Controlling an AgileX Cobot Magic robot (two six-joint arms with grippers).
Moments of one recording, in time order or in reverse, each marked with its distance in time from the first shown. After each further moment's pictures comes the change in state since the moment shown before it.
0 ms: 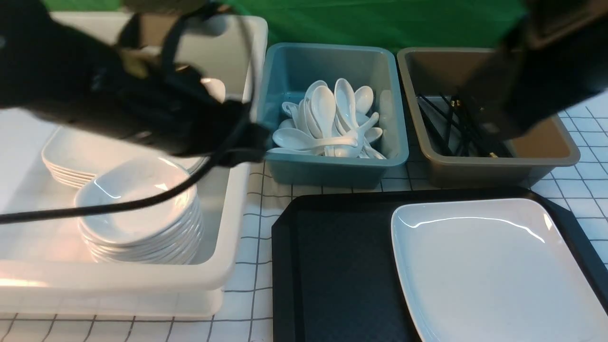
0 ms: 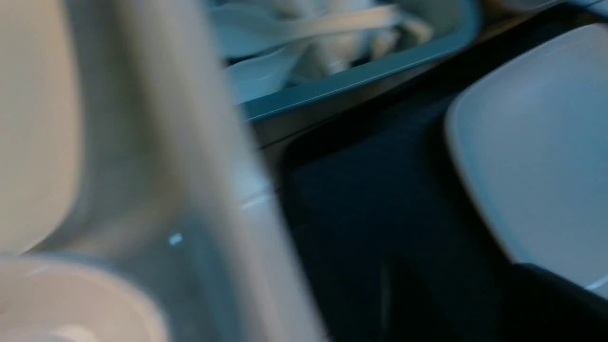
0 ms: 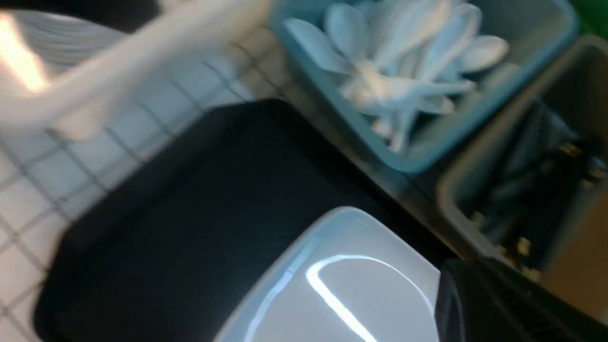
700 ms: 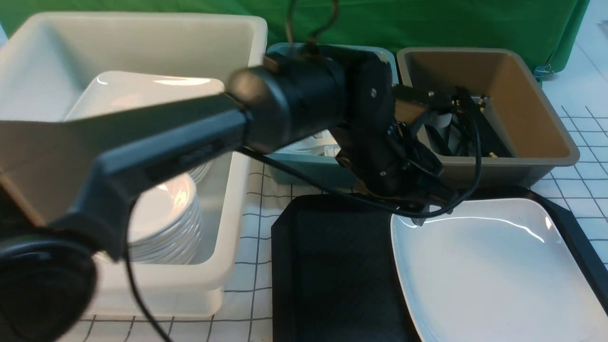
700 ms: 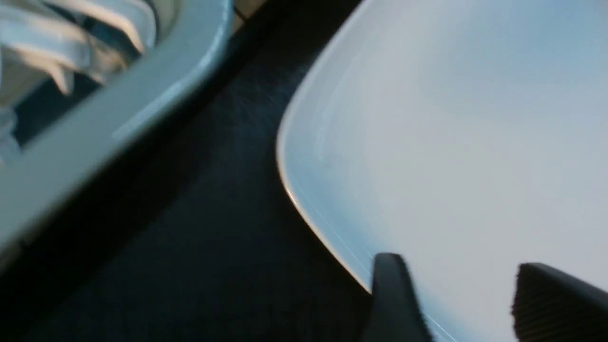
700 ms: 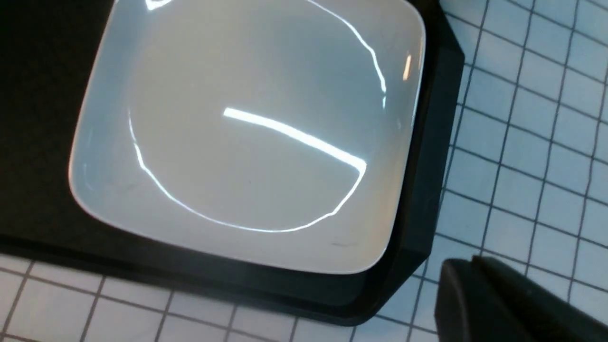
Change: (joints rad) right arm -0.333 -0.407 0.564 0.028 0.020 0.113; left arm -0.205 0.762 -0.567 0.037 0.097 0.007
